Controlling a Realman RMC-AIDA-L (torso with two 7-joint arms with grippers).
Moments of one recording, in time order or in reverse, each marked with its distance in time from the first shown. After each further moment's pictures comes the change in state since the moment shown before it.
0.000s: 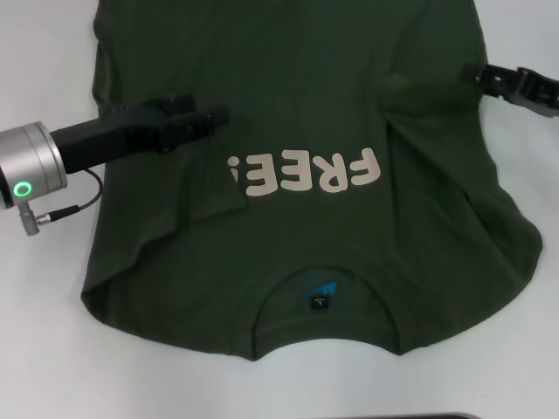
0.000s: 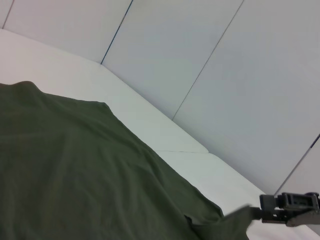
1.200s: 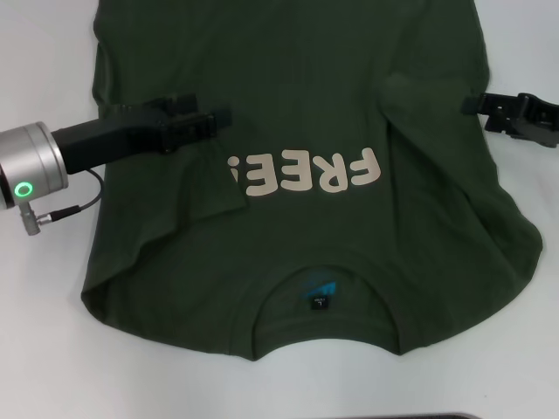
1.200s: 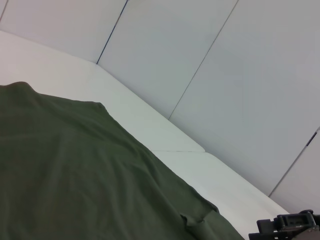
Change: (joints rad) left arm -0.001 0.000 0.003 -0.001 -0.001 0.007 0.009; right arm -0.006 -0.026 -0.069 -0.009 -0.103 0.005 0.209
